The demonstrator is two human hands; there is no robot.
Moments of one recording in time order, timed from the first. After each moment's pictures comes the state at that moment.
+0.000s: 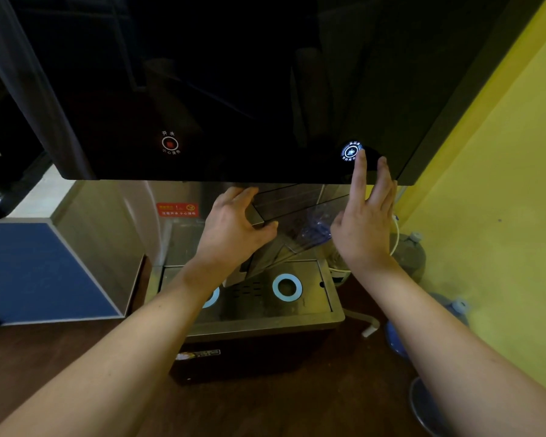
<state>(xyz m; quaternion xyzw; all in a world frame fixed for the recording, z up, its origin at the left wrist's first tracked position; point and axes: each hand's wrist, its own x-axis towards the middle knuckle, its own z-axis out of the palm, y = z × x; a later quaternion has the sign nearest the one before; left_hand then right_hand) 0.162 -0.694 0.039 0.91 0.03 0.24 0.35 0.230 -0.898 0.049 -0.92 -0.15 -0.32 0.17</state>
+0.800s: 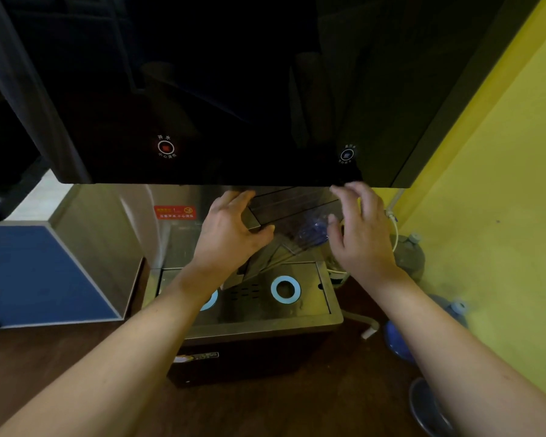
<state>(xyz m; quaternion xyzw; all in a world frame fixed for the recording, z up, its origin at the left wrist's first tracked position) 0.162 -0.694 0.036 0.90 0.03 0.23 0.36 0.224 -0.918 0.043 -0.89 -0.27 -0.32 0.17</state>
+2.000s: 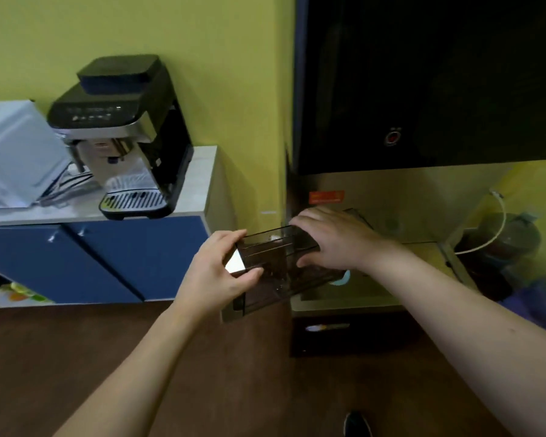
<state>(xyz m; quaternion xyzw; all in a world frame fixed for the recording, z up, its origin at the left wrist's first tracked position) -0.054 -0.402 0.036 0.92 0.05 0.14 0.36 0.094 -0.607 0.060 -0.88 -0.47 0.03 0.05</state>
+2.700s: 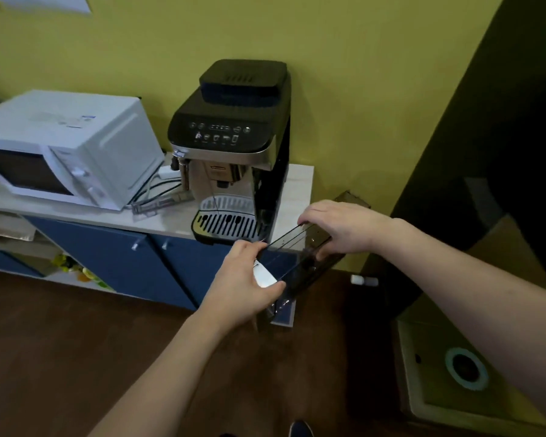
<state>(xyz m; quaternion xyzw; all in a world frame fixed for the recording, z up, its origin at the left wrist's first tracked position) 0.004 -0.139 0.022 0.92 0.19 0.09 0.33 0.214 -0.272 0.062 -0.79 -0.61 0.06 -0.03</state>
